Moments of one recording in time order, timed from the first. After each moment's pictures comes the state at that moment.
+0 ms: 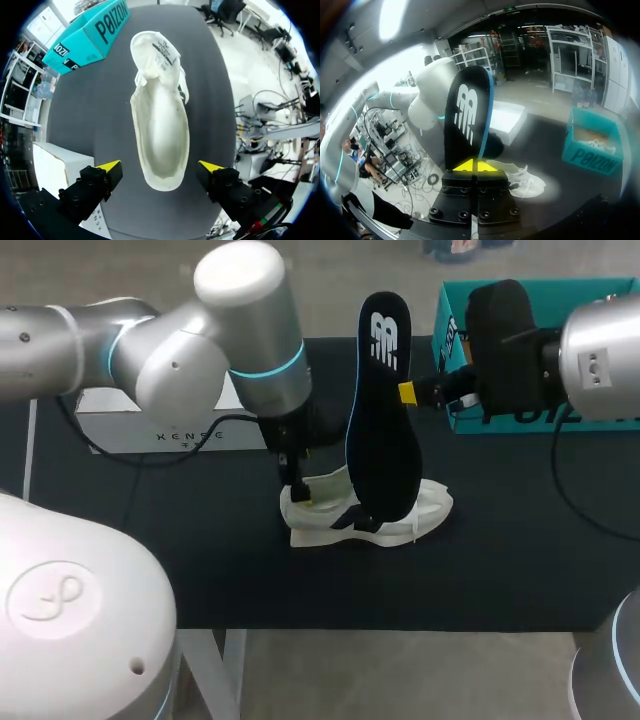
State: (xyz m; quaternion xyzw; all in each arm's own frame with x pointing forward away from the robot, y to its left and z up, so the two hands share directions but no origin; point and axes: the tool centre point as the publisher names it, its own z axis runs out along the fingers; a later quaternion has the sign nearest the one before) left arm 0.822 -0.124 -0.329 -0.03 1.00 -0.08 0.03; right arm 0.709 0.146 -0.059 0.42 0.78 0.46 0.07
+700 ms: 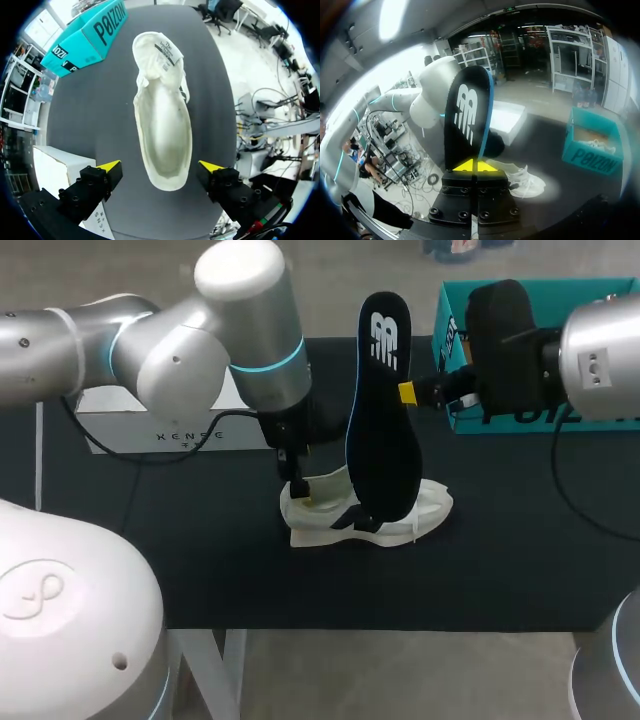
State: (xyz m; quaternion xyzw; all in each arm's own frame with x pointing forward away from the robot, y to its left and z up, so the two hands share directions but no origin) left arm 0.827 -0.124 -0.327 -0.02 1.00 -0.08 0.03; right arm 0.709 0.146 -0.059 0.42 0.78 0.46 0.07
